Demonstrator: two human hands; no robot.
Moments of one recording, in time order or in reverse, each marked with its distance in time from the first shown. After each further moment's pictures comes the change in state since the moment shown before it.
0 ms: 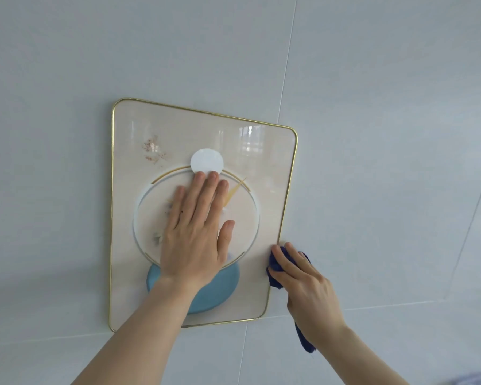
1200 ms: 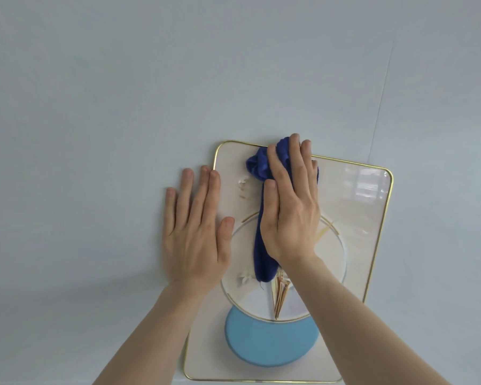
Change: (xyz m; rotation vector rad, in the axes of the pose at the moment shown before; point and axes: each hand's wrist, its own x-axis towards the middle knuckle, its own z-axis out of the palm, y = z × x) left_hand 0.021 -0.132 -0.022 -0.047 0.181 -0.212; right_hand 0.227 -0.135 -0.015 0.488 0.636 0.102
